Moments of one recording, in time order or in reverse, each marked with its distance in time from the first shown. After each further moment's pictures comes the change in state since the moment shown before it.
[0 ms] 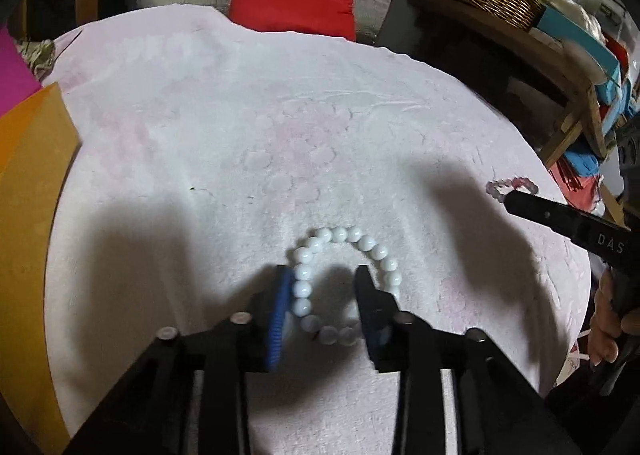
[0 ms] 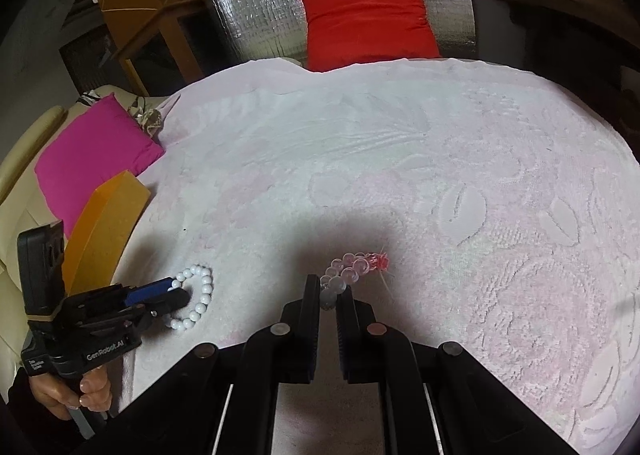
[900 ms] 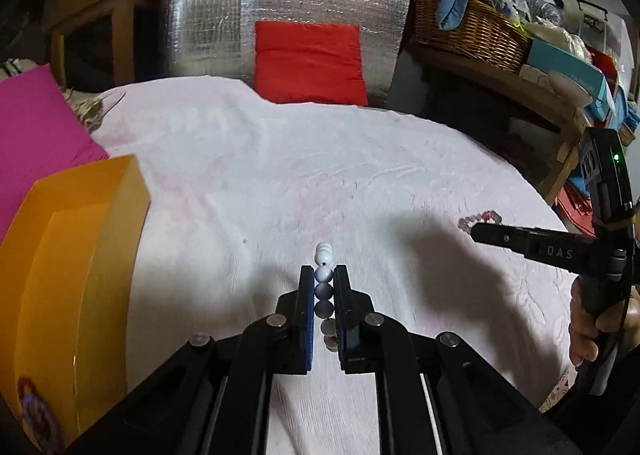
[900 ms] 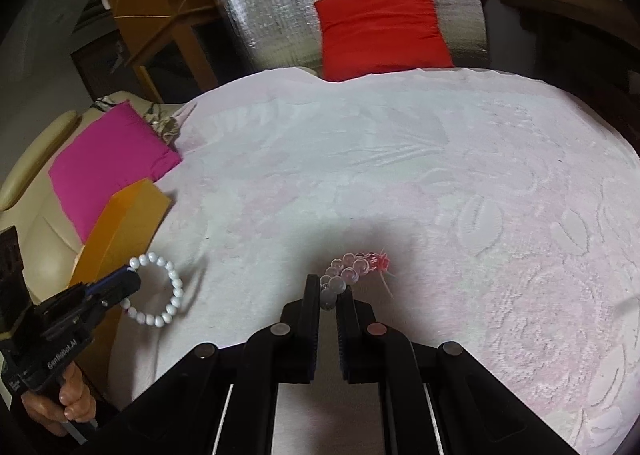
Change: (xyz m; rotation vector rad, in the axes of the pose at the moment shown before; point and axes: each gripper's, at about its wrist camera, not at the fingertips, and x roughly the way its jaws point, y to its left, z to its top) left arm -0.082 -0.012 -0.014 0.009 -0.220 0.112; right arm -0.012 0.015 0.002 -0.016 -0.033 0.058
